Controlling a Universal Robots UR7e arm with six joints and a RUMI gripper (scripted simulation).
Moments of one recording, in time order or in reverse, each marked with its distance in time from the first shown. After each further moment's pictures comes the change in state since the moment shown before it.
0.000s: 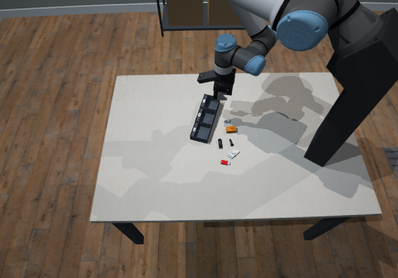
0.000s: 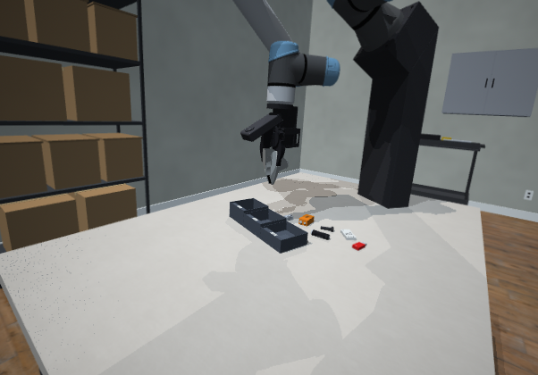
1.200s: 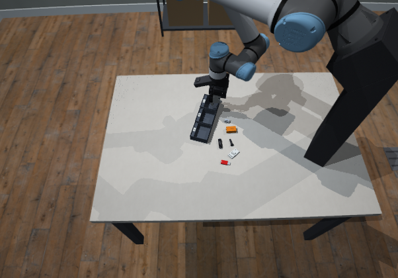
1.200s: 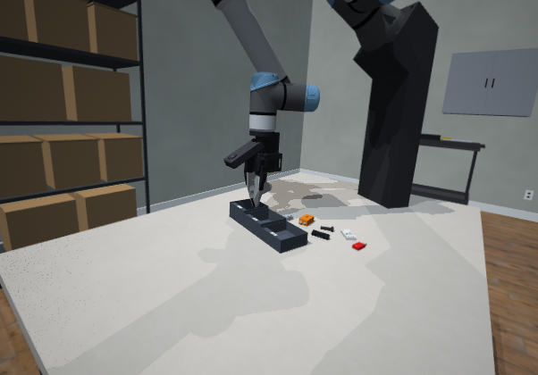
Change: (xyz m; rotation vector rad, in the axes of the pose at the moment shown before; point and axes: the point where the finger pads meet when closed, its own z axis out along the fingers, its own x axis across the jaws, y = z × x) arm 0.037 -0.025 0.076 -0.006 -0.006 -0.001
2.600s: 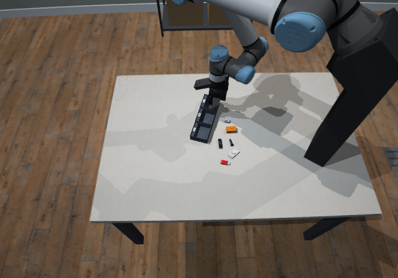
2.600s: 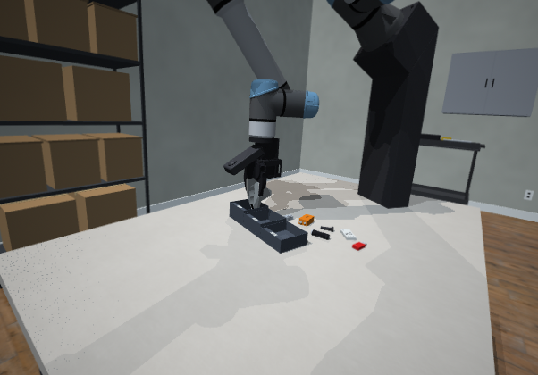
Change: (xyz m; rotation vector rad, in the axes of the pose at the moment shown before) arm 0.000 0.000 0.018 0.000 0.000 0.000
